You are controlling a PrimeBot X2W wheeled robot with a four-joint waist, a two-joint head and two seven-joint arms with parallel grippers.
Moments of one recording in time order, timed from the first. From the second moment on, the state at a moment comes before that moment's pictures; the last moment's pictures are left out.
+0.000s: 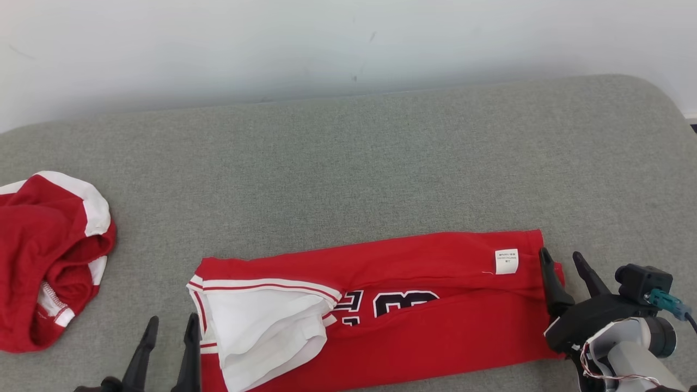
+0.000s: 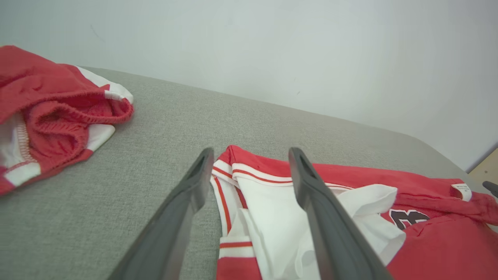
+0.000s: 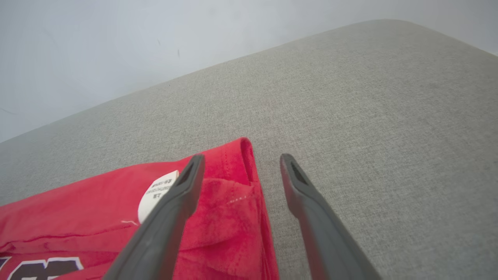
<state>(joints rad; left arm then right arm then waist) -0.04 0.12 -0.07 0.04 -0.36 -0.06 -0.26 -0.43 -0.35 0.43 0.66 0.65 0.13 -0.26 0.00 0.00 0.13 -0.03</state>
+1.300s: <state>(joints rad) 0.02 0.05 0.15 -0.02 -0.21 -0.06 -0.26 -0.52 -0.31 0.47 0.94 0.65 0.13 -0.26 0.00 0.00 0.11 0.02</state>
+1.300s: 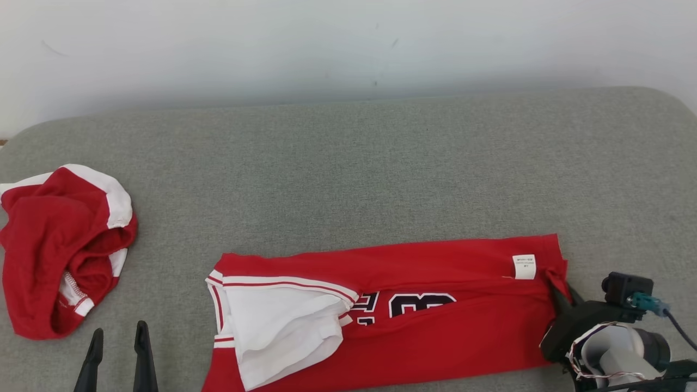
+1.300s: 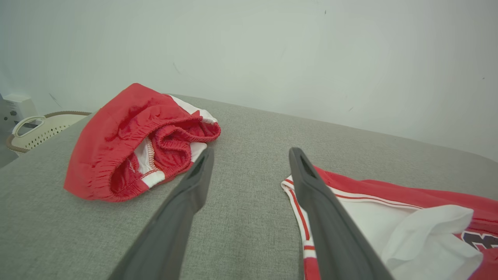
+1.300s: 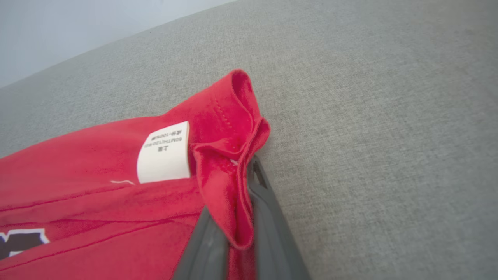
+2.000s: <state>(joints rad) 0.03 0.05 0.14 -0.01 -0.22 -0.05 -0.26 -0.59 -0.48 0.41 0.93 0.61 0.13 -0.26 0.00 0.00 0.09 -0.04</state>
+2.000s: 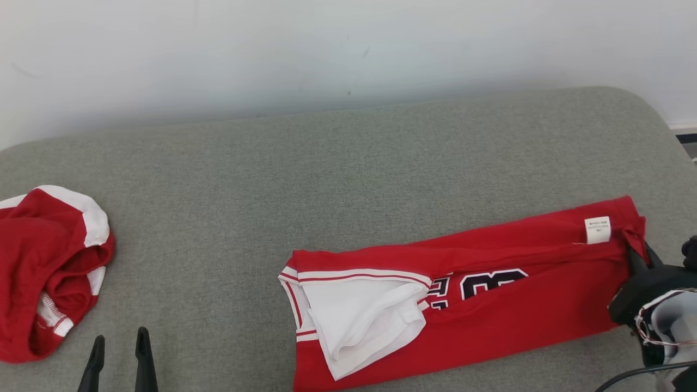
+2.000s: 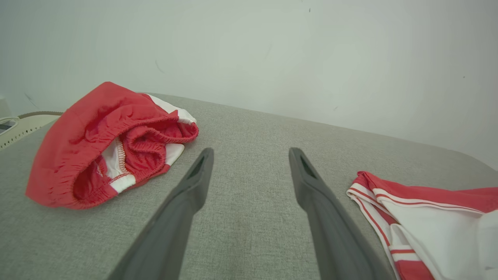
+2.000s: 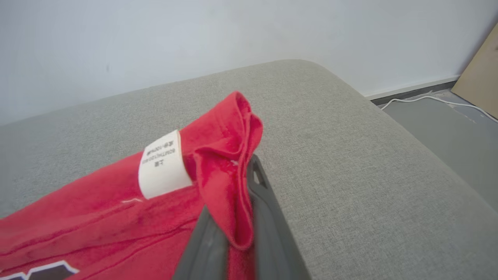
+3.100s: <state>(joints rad) 0.02 0.05 0.13 0.00 -0.24 -0.05 -0.26 -0.44 -0.40 0.73 0.17 1.08 0.13 -0.03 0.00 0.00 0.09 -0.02</state>
